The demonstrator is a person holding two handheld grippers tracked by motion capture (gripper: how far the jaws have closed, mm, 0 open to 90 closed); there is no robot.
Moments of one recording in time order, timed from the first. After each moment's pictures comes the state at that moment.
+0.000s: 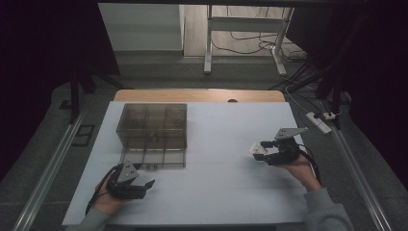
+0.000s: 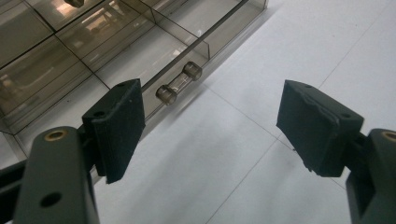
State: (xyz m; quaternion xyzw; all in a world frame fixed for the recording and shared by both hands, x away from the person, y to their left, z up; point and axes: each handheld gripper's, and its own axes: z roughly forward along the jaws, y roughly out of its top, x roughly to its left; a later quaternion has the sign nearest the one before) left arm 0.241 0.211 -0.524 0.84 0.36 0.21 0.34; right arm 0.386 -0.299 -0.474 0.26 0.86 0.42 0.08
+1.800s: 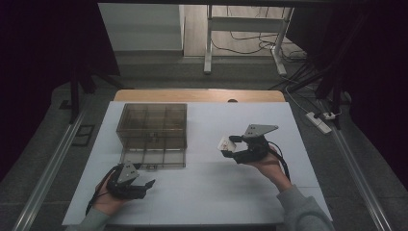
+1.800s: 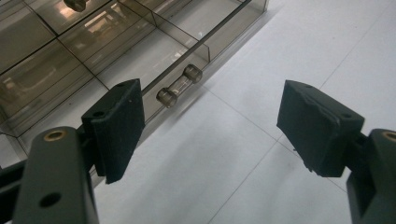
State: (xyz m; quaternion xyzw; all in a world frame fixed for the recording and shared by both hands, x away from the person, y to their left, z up) left arm 0.241 0.210 -0.524 0.84 0.35 0.21 0.34; right arm 0.373 -0.199 -0.455 0.19 0.85 0.48 0.09
